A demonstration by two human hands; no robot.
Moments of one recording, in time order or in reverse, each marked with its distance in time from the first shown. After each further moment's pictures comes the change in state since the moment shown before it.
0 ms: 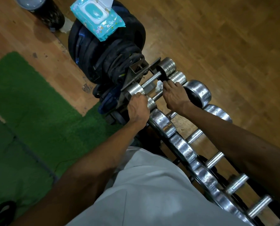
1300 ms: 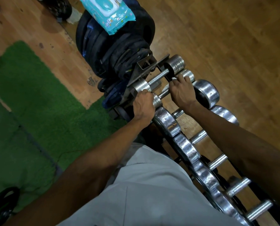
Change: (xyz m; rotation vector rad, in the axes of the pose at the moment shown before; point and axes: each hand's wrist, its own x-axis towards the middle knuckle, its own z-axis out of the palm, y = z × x) left_hand 0.003 -0.003 -0.002 -0.017 -0.032 0.004; right_hand 0.016 0.002 0.024 0.057 0.326 0.054
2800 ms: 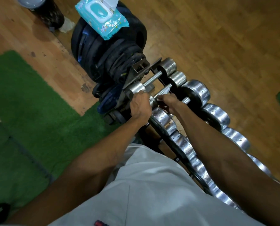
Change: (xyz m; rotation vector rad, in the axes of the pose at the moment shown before) left_hand -0.003 0.002 -0.002 0.028 0.019 0.017; right_hand 0.001 -0.048 -0.013 1.739 -0.392 1.169
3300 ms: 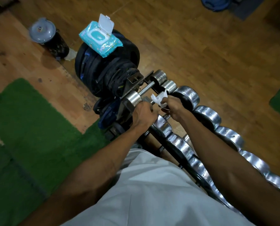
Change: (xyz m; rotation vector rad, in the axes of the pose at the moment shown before) left_hand -0.037 0.017 -0.005 -0.204 0.010 0.093; right_hand -0.041 0.007 -0.040 0.196 0.003 -0.192
